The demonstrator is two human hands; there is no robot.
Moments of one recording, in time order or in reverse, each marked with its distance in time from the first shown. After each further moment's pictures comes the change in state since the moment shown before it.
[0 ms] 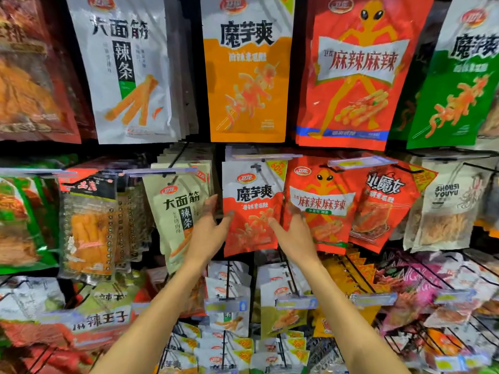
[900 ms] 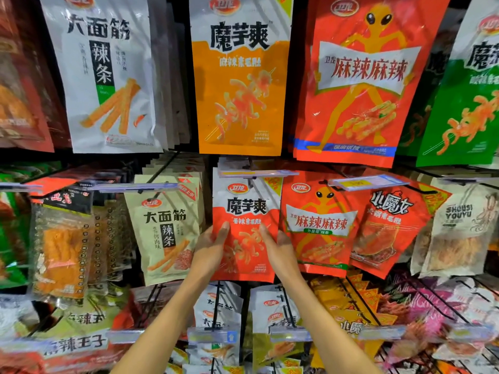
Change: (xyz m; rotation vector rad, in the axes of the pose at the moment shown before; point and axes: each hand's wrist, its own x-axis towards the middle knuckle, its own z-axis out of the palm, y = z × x) left_hand 0.035 -0.028 0.048 -0.223 -0.010 -0.212; right_hand 0.036 0.020 0.032 0.400 -0.085 0.159
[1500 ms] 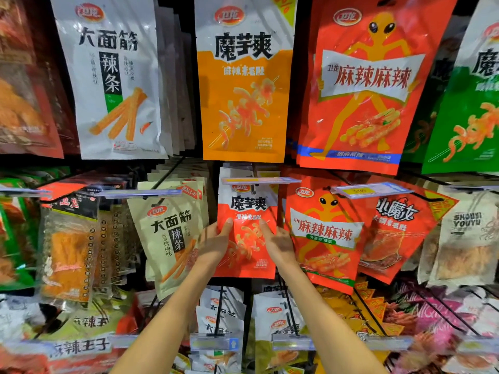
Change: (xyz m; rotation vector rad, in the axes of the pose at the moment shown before) left_hand 0.025 0.017 0.005 0.099 0.053 -0.144; right_hand 0.039 -0.011 0.012 0.056 0.036 0.108
